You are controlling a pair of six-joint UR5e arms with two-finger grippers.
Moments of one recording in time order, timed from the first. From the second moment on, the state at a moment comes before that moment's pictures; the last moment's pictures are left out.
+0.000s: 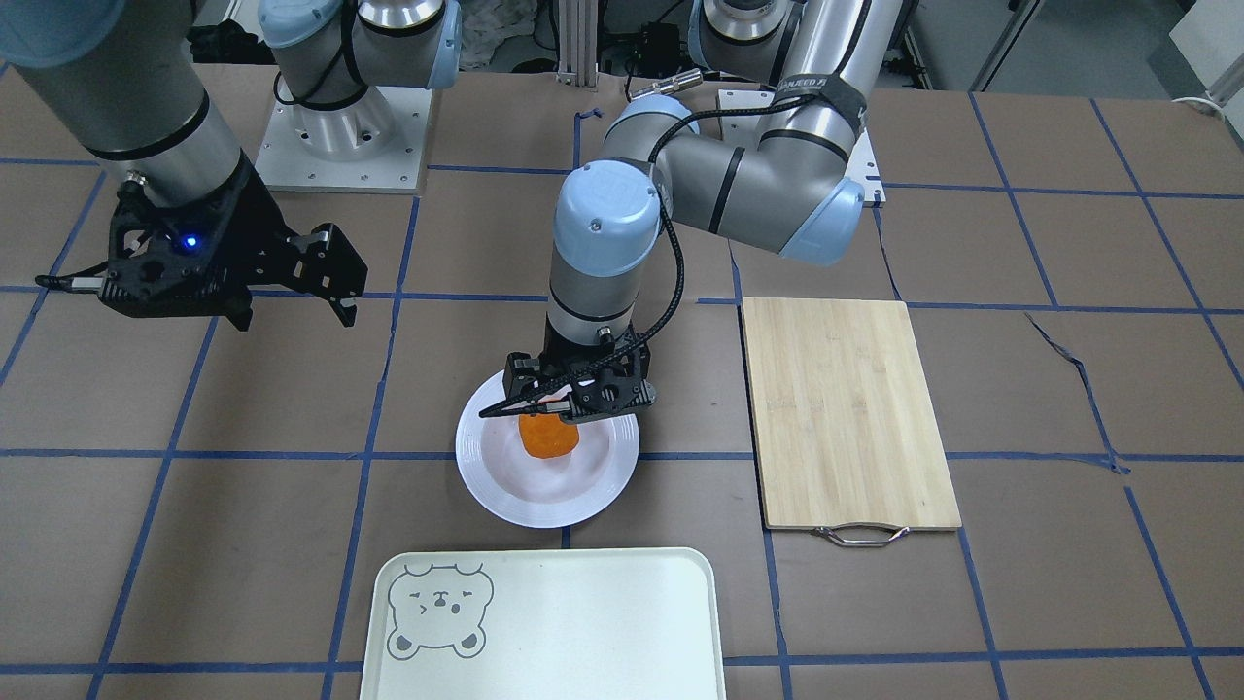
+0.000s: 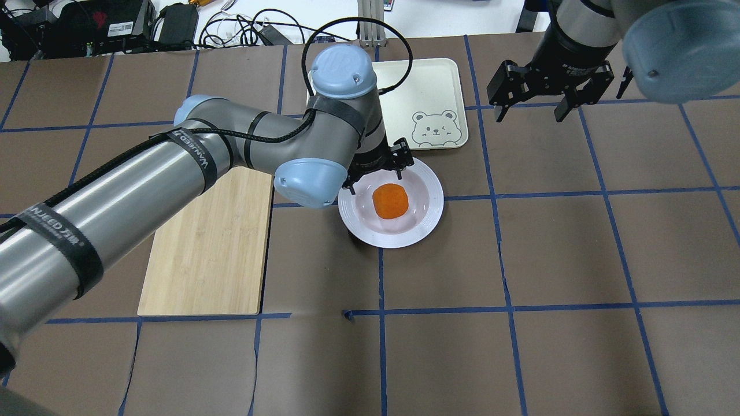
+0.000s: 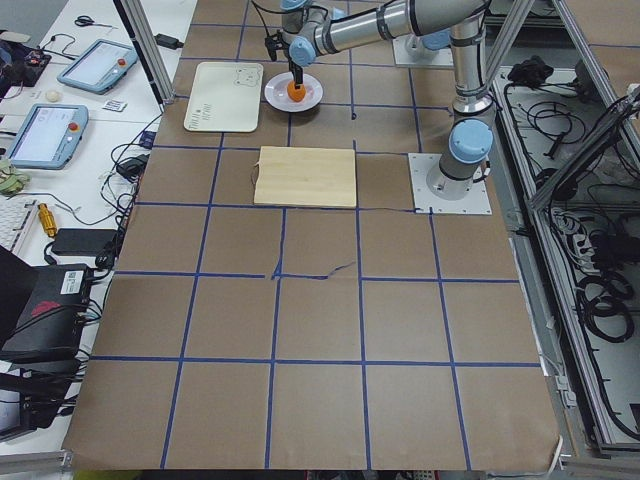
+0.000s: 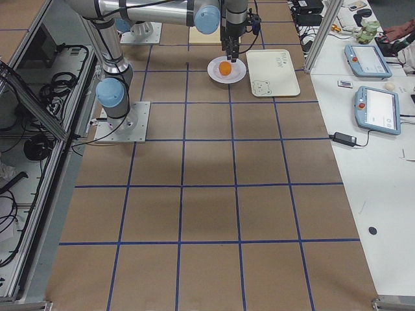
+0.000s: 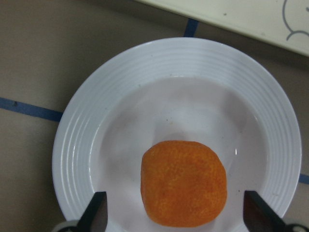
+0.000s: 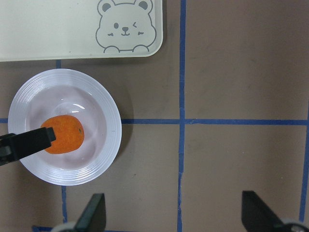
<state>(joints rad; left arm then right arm) -1.93 -1.95 -1.65 -1.05 1.50 -0.61 1.54 -1.49 1.62 -1.75 -1.48 -0.02</state>
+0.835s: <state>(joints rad) -1.89 -1.71 -1.48 -1.50 1.49 -0.43 1.55 -1.35 2.00 -2.28 -1.21 0.15</state>
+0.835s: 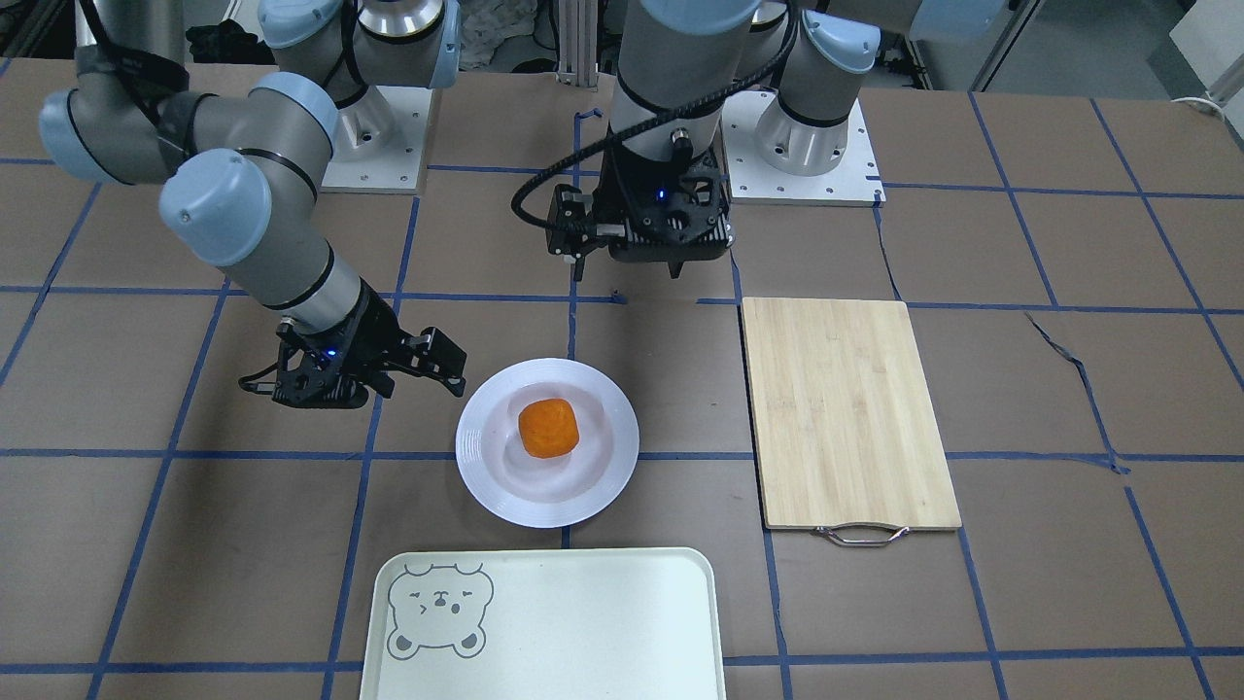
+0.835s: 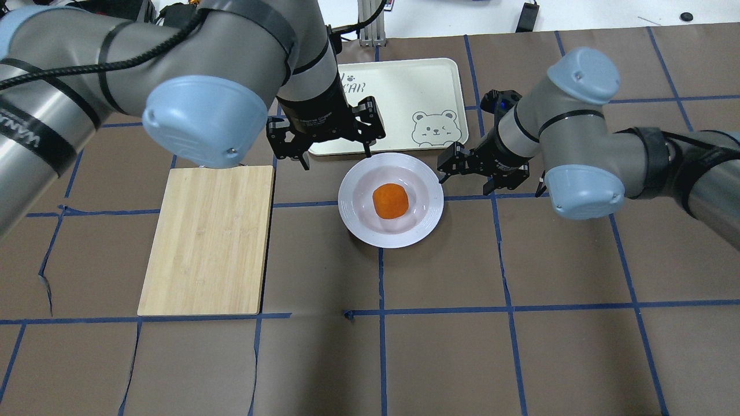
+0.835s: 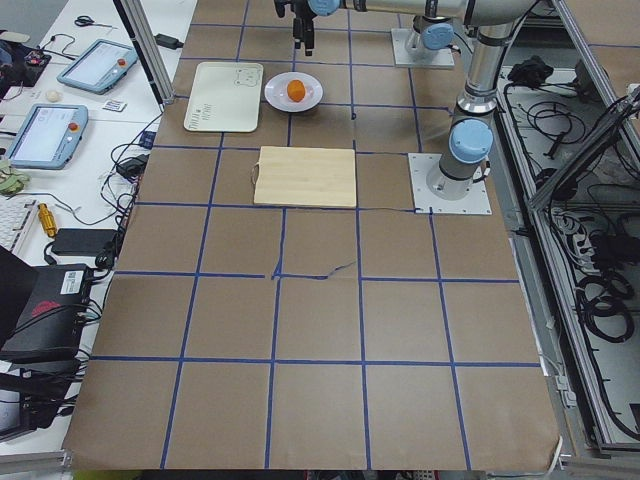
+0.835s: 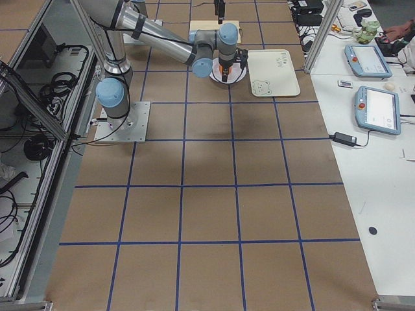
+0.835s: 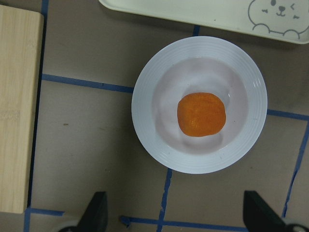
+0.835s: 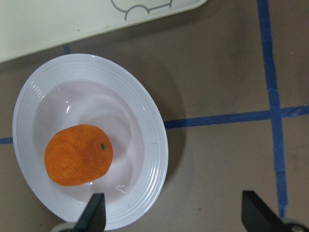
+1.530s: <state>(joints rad) -1.74 -1.67 -1.47 -1.59 1.50 -0.14 1.60 -1.22 2.06 -2.49 -1.18 0.26</state>
